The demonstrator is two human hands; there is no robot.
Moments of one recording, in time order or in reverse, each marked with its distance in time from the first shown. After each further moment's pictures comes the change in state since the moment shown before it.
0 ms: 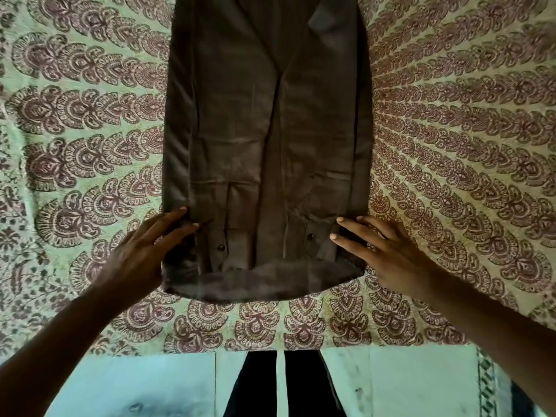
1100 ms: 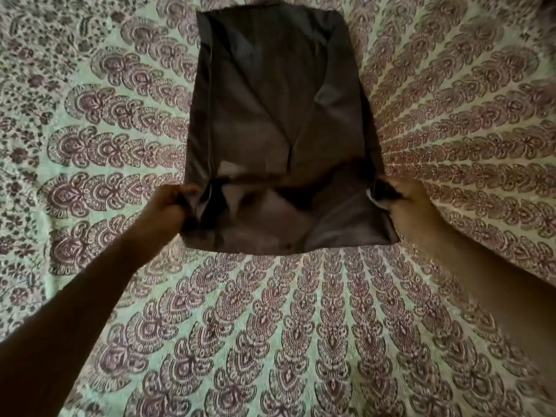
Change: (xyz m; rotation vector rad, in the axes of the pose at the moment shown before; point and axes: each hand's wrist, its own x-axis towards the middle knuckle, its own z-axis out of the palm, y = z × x) left_hand 0.178 -0.015 -0.103 -1.046 0.137 -0.316; right_hand 0.144 0.080 -0.100 1.265 0.447 0.565
